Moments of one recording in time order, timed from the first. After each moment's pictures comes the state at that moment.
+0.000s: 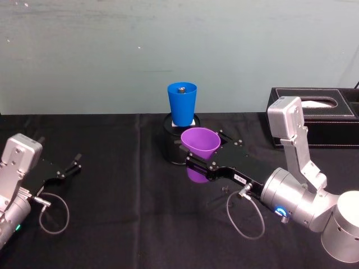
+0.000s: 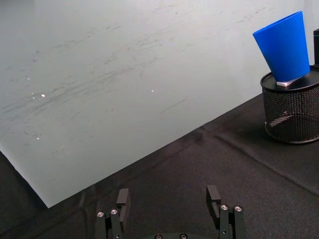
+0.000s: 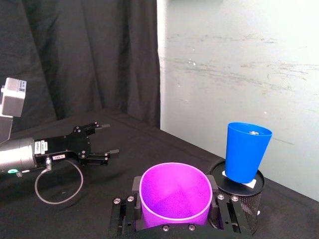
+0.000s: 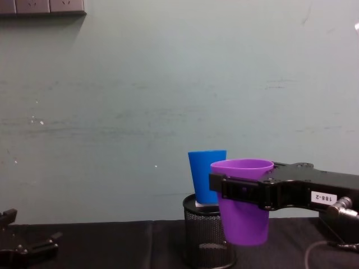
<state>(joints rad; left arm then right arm) -0.20 0.60 0.45 -1.41 -0.25 -0.12 0.03 0.18 0.42 -0.37 -1.71 0.39 0.14 0.40</state>
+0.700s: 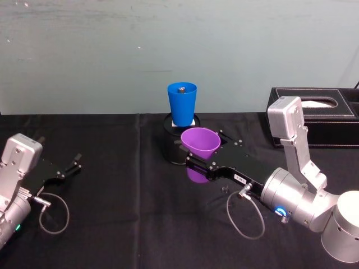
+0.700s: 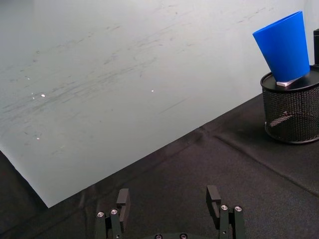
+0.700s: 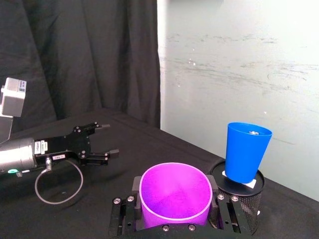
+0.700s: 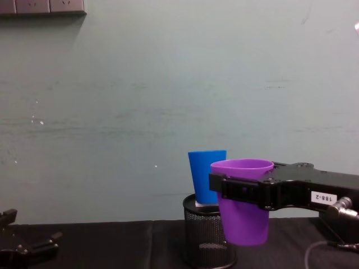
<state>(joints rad) -0.20 0.60 0.45 -1.41 -0.25 -0.12 0.03 0.18 0.42 -0.37 -1.71 0.39 0.14 0.40</state>
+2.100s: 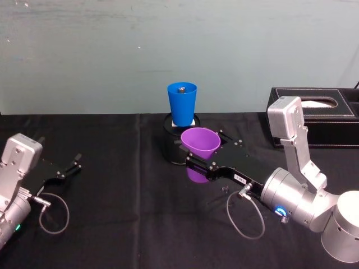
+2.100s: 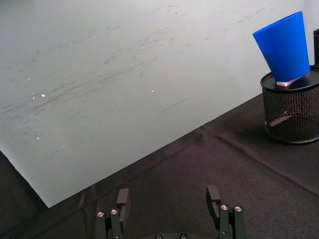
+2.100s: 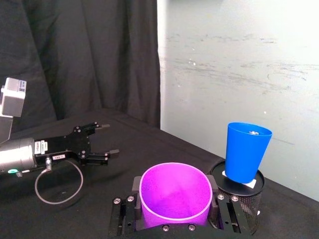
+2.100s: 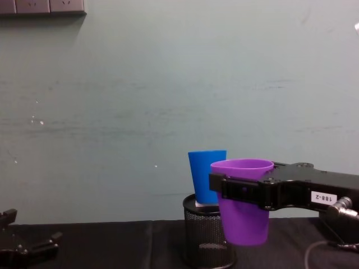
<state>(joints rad) -0.20 0.60 0.45 -1.41 -0.25 -0.12 0.03 0.18 0.42 -0.37 -1.71 0.39 0.14 0.40</state>
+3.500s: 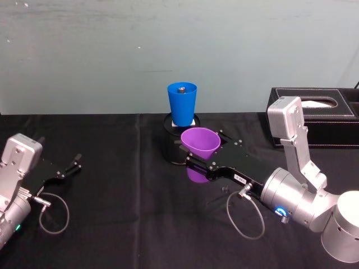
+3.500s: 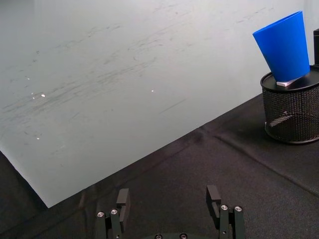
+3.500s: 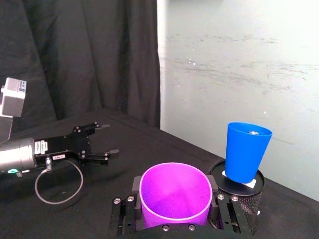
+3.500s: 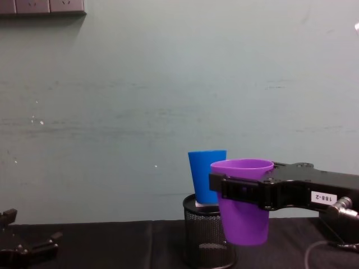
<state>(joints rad) -0.20 0.60 0.45 -1.41 -0.25 -0.12 0.03 0.18 0.42 -0.37 -1.71 0.39 0.14 0.40</state>
